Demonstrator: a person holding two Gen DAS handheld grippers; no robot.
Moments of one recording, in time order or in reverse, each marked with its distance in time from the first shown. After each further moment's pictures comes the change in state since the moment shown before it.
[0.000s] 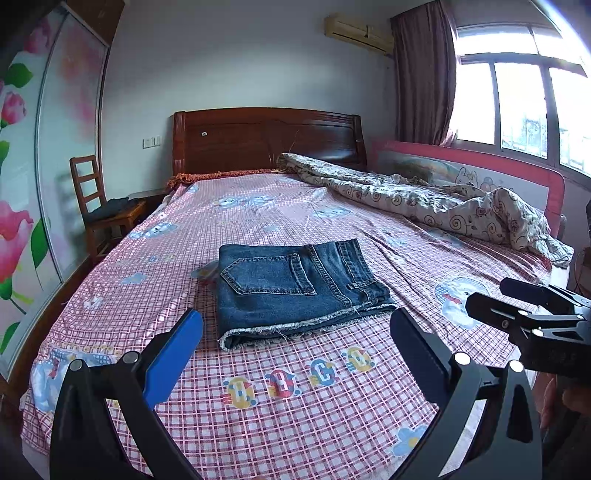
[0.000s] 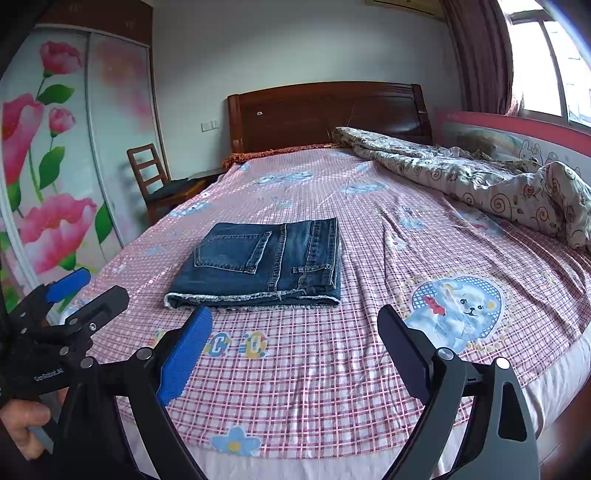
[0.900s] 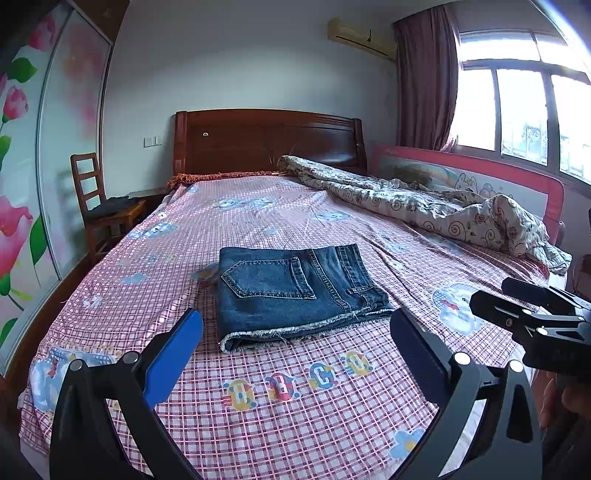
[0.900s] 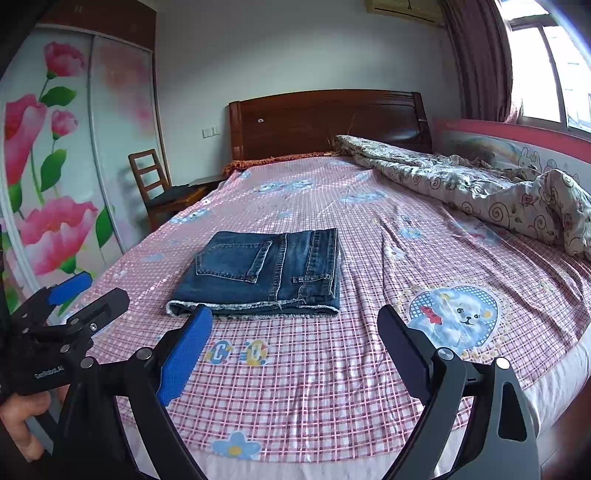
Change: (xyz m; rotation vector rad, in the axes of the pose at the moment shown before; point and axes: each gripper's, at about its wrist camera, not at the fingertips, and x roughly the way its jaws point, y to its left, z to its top) left arm -0.002 0.008 0.002 -0.038 -0.004 -0.006; right arm -0.005 0.000 0.005 -0.006 -0.028 0.000
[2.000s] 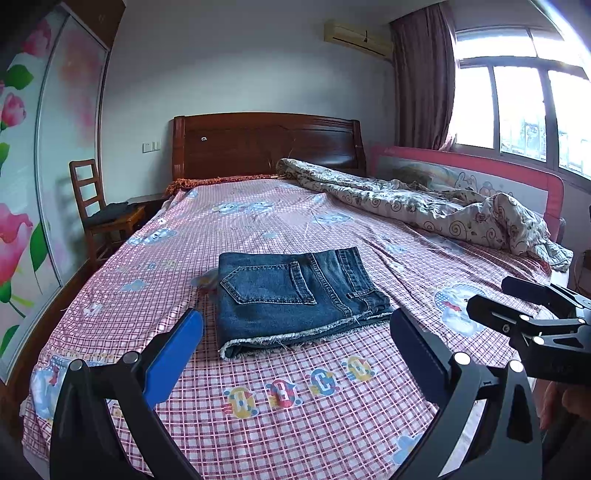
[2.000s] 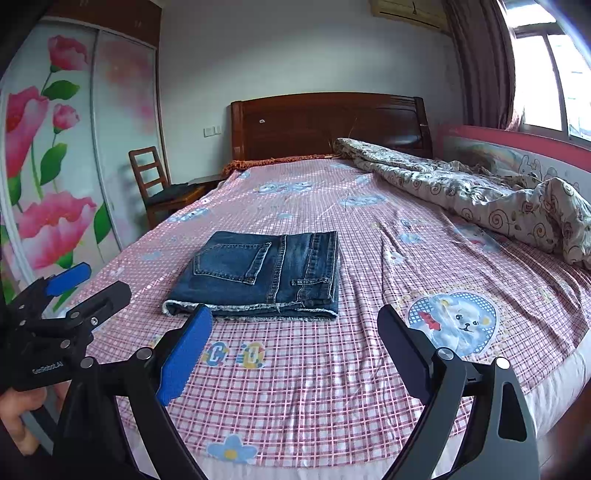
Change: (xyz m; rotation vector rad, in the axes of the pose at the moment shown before) left arm 0.004 -0.007 0.003 0.019 -0.011 0.007; right arm 0.003 0.004 0.000 -0.025 -0.005 -0.009
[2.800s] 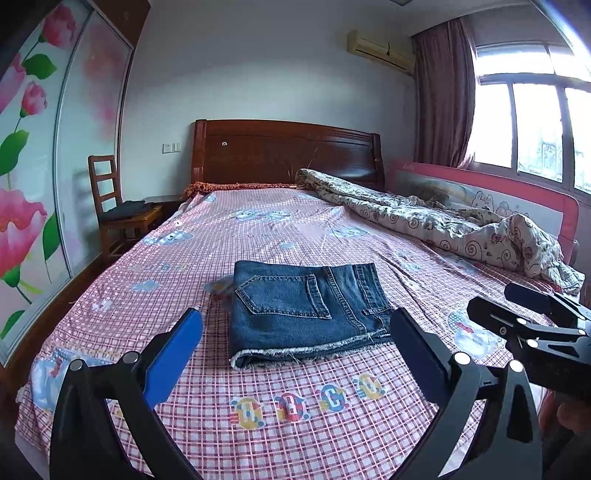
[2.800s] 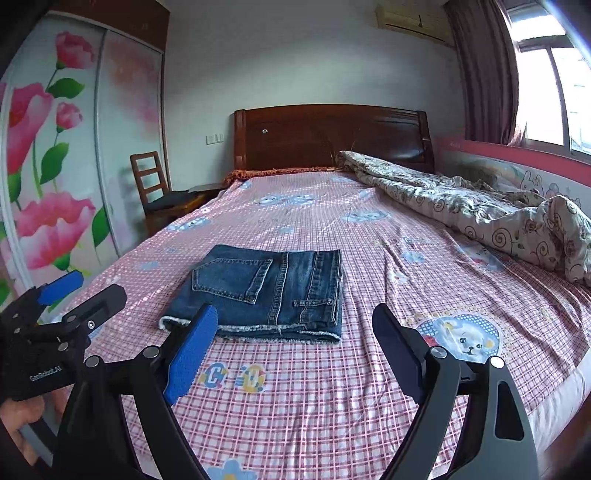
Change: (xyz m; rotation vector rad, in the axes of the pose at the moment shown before) left arm 0.002 0.004 0.001 -0.067 -0.040 0.061; right arm 0.013 0.008 0.010 -0.032 -0.041 -0.004
